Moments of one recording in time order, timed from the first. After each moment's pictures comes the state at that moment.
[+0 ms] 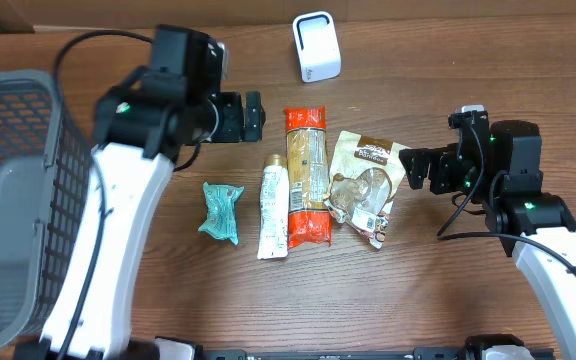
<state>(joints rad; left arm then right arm) -0.23 1.53 1.77 -1.20 0.13 -0.22 0.05 1.23 0.83 -0.36 -0.36 0.08</state>
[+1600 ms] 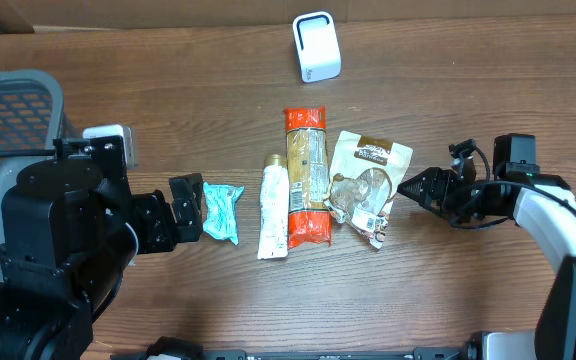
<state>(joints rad) -0.23 1.07 1.80 -1.47 -0.07 -0.32 -0.13 1.61 0.83 -0.56 -0.84 0.16</state>
